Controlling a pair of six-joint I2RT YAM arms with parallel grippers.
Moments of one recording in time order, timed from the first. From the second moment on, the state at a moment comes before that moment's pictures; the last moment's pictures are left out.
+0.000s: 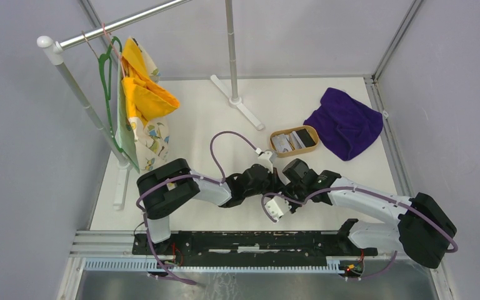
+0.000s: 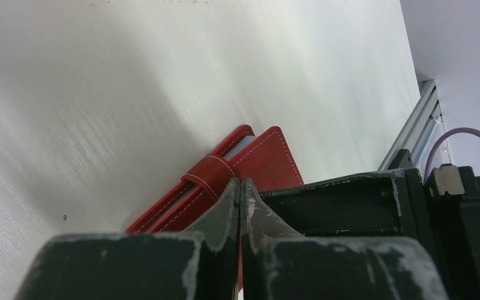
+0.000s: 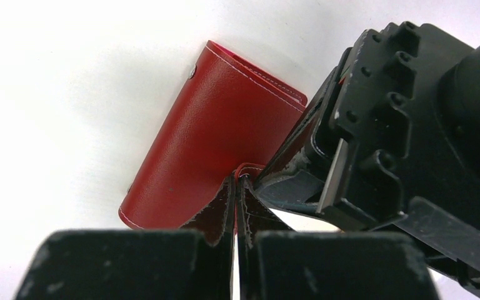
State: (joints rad) left arm -1.10 1.84 0.76 0.61 -0.01 -0.83; right arm 0.83 1.20 0.57 -0.55 -0.20 -1.37
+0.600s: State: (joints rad) left arm -1.10 1.74 0.76 0.43 -0.05 -0.82; right arm 0.68 1.08 0.62 -0.68 -0.41 -1.30
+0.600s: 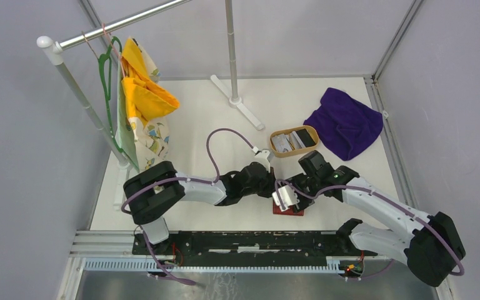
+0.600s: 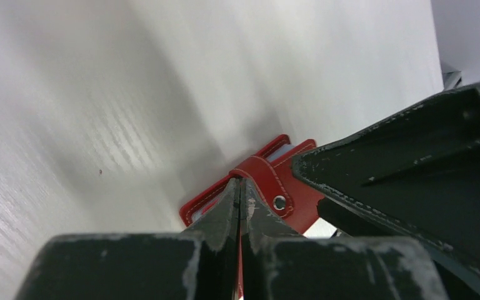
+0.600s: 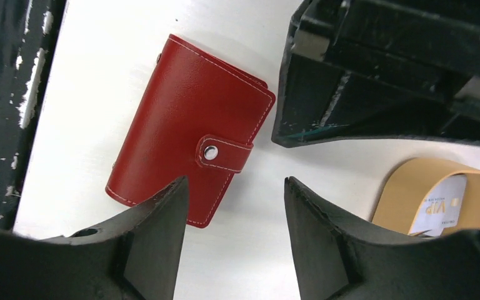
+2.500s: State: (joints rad) left arm -1.10 0.73 0.98 -0.40 -0.45 -0.53; right arm 0.41 0.67 1.02 -0.39 -0.12 -0.33
